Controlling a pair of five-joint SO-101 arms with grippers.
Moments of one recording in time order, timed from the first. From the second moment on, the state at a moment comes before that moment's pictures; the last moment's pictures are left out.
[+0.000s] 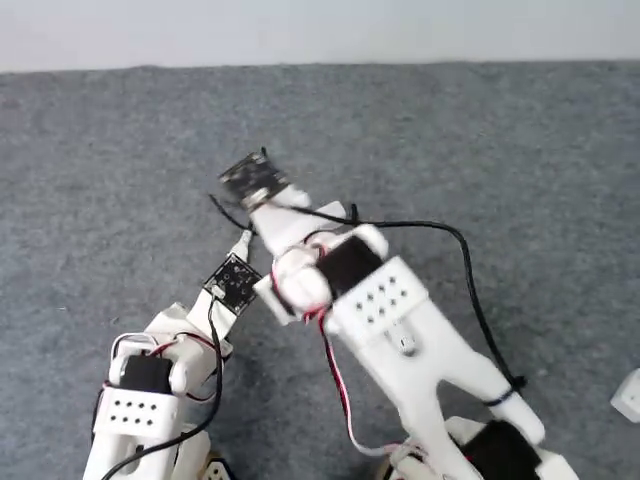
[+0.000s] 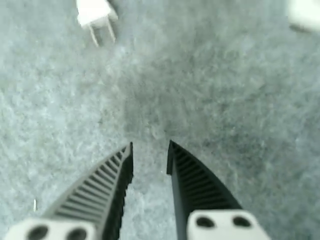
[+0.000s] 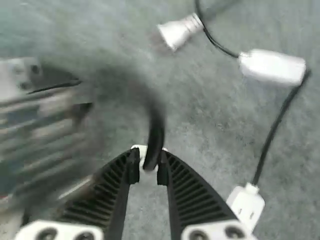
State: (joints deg) left arm 3.2 -64.2 81.5 60.6 -30.4; right arm -40.9 -18.1 14.8 78.9 -0.3
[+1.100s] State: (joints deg) left arm 4.2 -64.7 81.5 60.6 -29.2; right arm -10.2 -40.1 52.7 63.6 3.1
